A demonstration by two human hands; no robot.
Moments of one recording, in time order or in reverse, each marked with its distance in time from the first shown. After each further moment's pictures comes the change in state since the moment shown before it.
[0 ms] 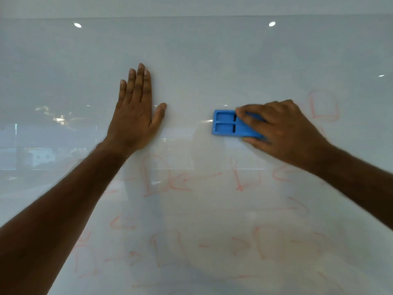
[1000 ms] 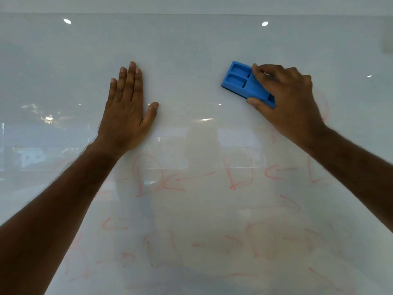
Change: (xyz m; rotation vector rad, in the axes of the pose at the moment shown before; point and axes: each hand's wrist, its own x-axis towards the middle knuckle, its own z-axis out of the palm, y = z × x) left_hand -0.001 0.000 0.000 -0.014 0.028 0.003; right_hand 0.023 0.032 -0.009 0.064 -0.008 0.462
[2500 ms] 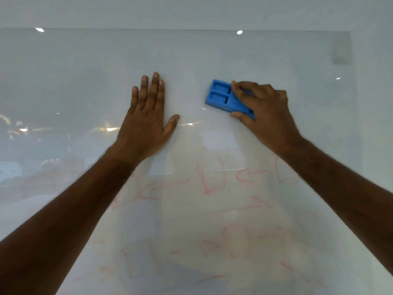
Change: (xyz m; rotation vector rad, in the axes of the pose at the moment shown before) left_hand 0.032 0.093 0.017 0.007 -0.069 0.125; right_hand -0.020 0.027 -0.008 -0.038 -0.007 -0.003
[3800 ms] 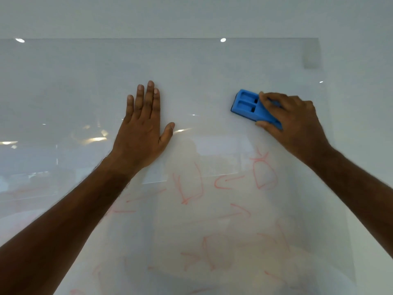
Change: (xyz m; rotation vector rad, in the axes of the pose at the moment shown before) left_hand 0.015 0.043 0.015 0.014 0.033 0.022; right_hand -0.058 0.100 -0.024 -0.167 -0.023 0.031
